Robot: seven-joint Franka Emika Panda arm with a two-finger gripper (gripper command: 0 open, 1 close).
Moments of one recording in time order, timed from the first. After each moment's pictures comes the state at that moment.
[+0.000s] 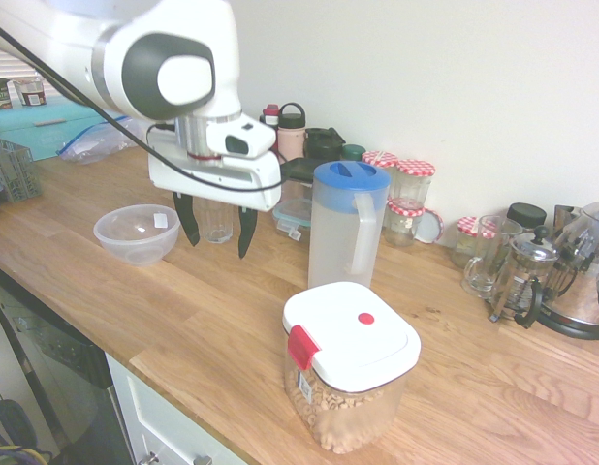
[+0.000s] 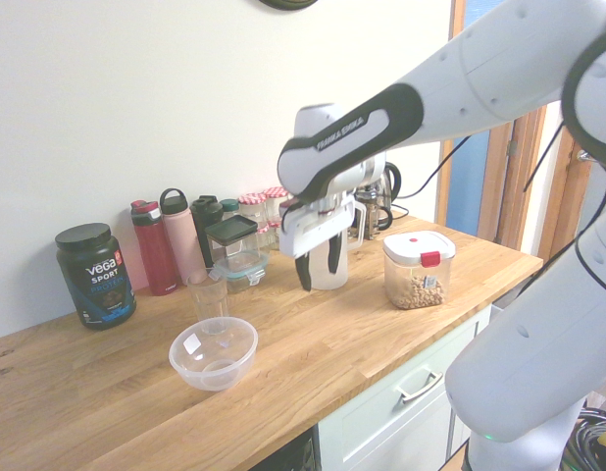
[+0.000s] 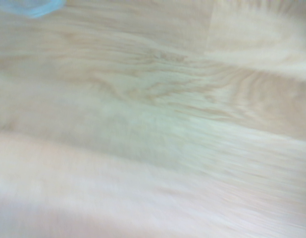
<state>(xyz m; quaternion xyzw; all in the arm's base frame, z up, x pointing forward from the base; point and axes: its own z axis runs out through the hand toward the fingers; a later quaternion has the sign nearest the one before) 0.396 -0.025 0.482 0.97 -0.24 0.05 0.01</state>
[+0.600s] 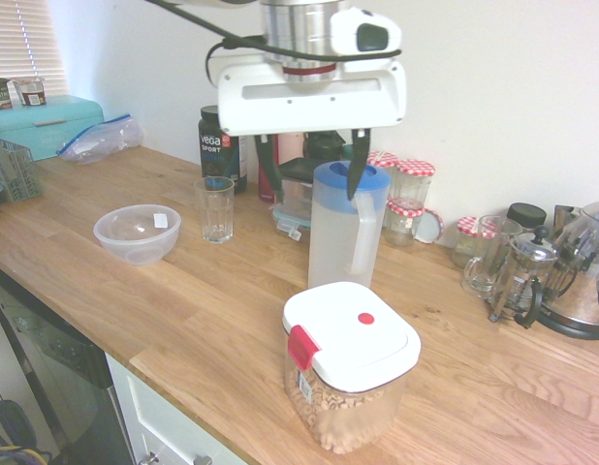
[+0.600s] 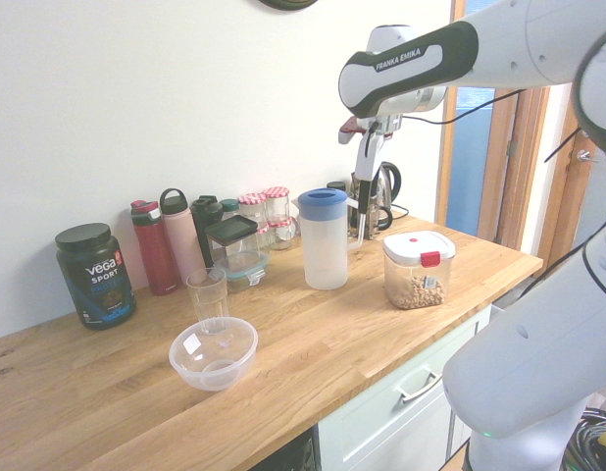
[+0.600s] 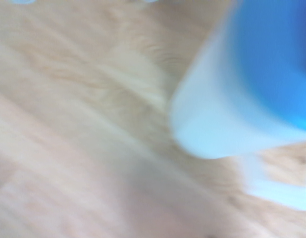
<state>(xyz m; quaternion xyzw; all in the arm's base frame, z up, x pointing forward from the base) 0.401 -0.173 0.577 0.98 -0.13 0.12 0.01</state>
